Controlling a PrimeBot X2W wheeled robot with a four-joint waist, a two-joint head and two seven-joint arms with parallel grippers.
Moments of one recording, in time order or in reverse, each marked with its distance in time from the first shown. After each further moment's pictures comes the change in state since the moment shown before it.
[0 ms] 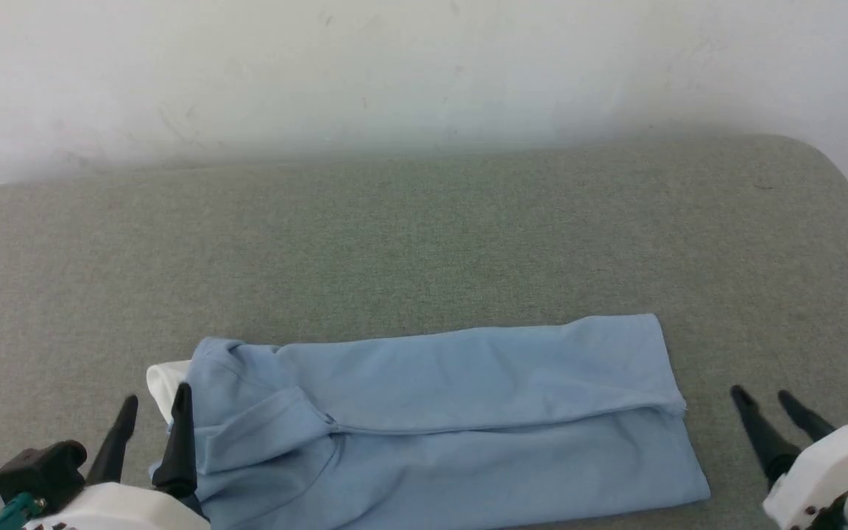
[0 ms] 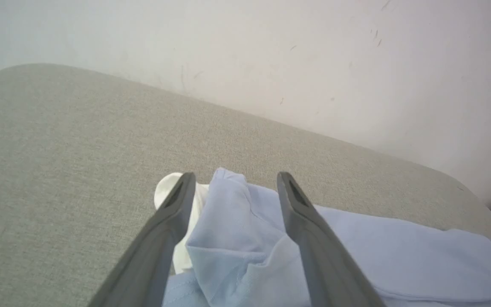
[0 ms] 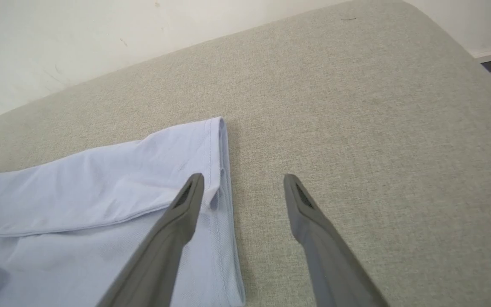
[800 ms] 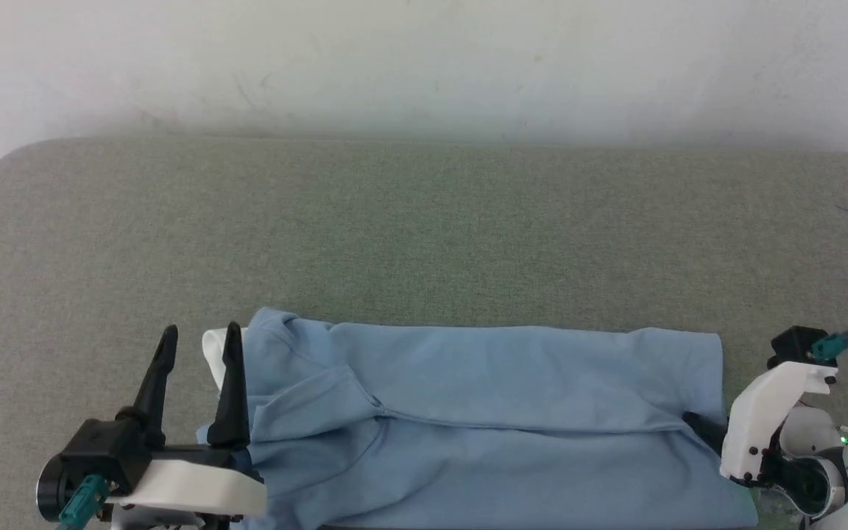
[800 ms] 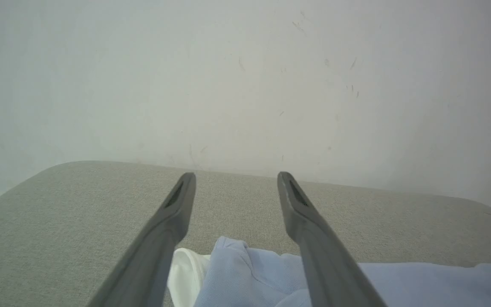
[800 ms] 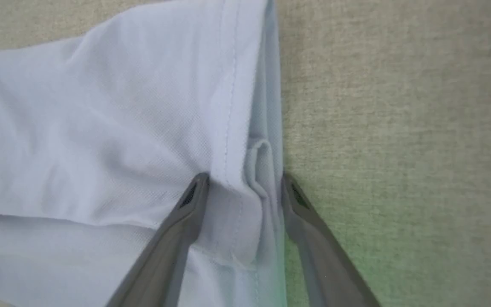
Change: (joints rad) left arm -0.091 -0.173 0.030 -0.019 0.390 -0.063 -0.073; right arm -0.321 -0.018 0.073 0.511 -0.015 -0.001 0.314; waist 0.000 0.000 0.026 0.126
